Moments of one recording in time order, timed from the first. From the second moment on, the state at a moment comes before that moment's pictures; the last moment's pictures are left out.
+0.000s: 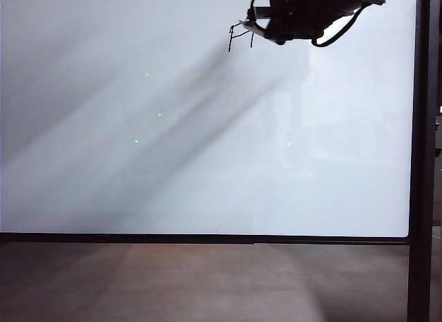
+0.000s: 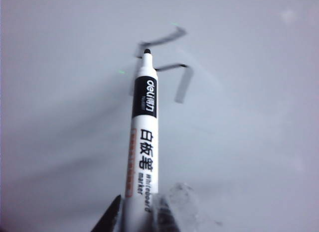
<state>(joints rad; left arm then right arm) -0.64 0.98 0.98 -0.04 -0.04 0.05 0.47 1.57 1.07 0.57 0.02 -0.18</state>
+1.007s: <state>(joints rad) -0.64 0.98 0.98 -0.04 -0.04 0.05 0.45 1.69 1.07 0.67 -0.02 -0.18</state>
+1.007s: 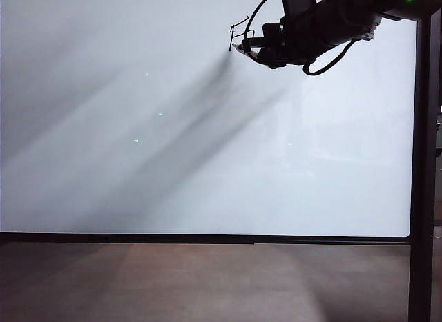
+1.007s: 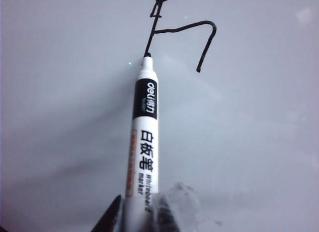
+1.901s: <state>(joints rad) -0.64 0.98 0.98 -0.04 -0.04 0.05 0.44 1.72 1.07 0.71 -0.03 -0.18</state>
